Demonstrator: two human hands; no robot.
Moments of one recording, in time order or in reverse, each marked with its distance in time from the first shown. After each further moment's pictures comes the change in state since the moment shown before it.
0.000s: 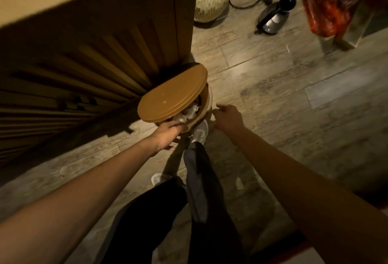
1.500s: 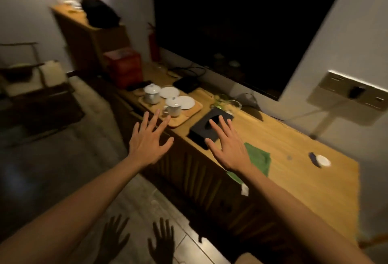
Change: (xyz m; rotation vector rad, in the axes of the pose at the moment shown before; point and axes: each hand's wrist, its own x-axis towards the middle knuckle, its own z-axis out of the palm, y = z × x) left_hand -0.555 -0.208 -0.284 0.388 1.624 0.117; right_hand -0.454 -0.440 0.172 -0.826 -0.271 -1.750
